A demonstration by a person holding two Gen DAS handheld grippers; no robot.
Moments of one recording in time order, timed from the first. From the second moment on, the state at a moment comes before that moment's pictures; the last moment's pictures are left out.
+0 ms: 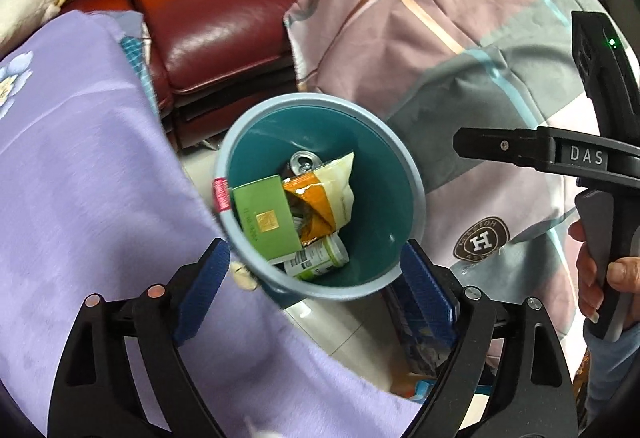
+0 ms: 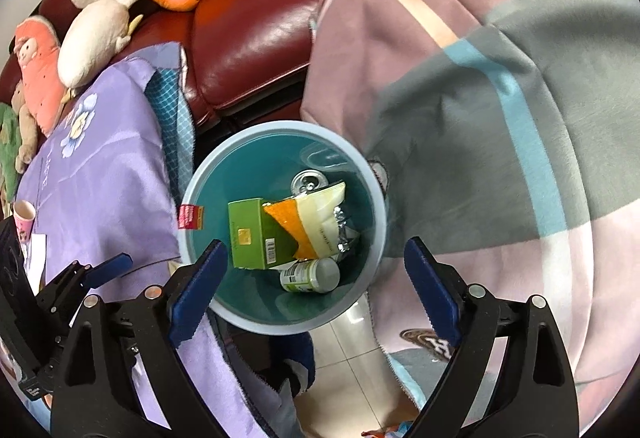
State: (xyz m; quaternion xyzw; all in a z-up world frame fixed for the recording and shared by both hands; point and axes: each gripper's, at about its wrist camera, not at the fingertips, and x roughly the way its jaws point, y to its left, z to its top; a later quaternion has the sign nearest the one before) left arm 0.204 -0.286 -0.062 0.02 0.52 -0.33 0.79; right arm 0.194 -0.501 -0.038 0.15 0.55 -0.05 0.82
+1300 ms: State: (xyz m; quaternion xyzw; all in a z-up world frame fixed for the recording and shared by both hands) left arm 0.072 0.119 0.010 -0.09 0.44 -0.11 0.89; right arm 0.157 -0.122 0.018 -0.01 0.58 0.17 0.80
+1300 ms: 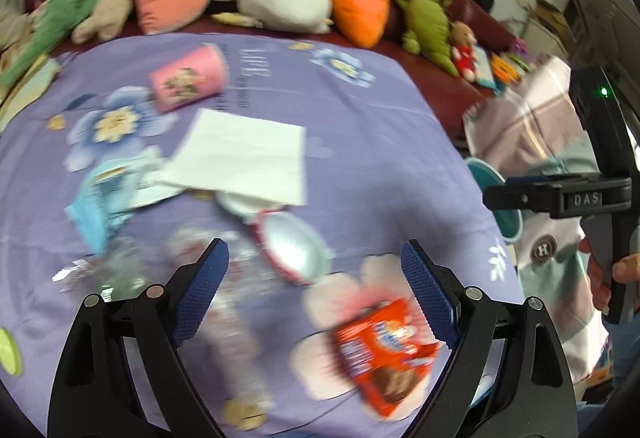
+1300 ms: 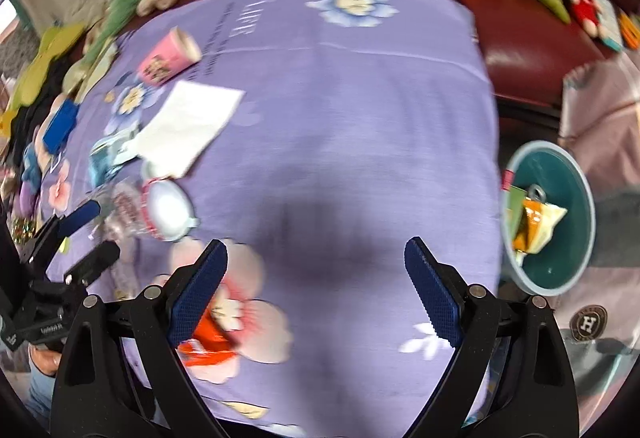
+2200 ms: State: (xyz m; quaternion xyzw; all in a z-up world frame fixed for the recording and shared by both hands) left arm 0.024 0.286 -0.042 -0.18 0.45 0.00 0.87; right arm 0.118 0.088 -0.045 -0.04 0.64 0.32 0.70
